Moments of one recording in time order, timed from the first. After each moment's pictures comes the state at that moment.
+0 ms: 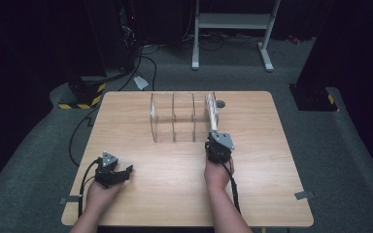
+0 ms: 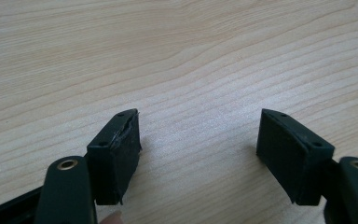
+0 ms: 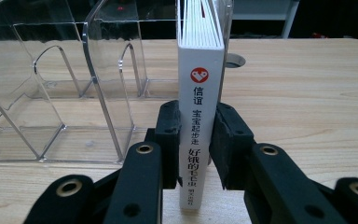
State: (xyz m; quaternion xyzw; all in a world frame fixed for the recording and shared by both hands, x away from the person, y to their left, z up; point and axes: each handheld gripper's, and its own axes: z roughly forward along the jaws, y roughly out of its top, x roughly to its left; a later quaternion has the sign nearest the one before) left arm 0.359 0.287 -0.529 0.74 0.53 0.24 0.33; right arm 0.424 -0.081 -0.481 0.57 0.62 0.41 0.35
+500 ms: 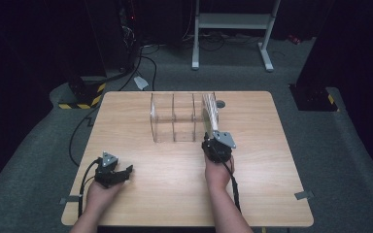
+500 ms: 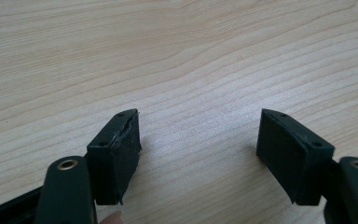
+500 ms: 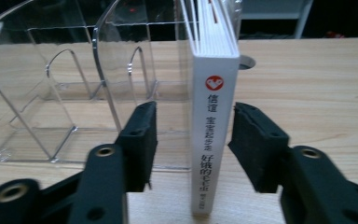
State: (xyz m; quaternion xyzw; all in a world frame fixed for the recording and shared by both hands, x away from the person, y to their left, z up) left arm 0.359 0.287 -0.529 0.74 0.53 0.24 0.34; right arm 0.427 -0.084 -0.480 0.56 0.62 0.43 0.33
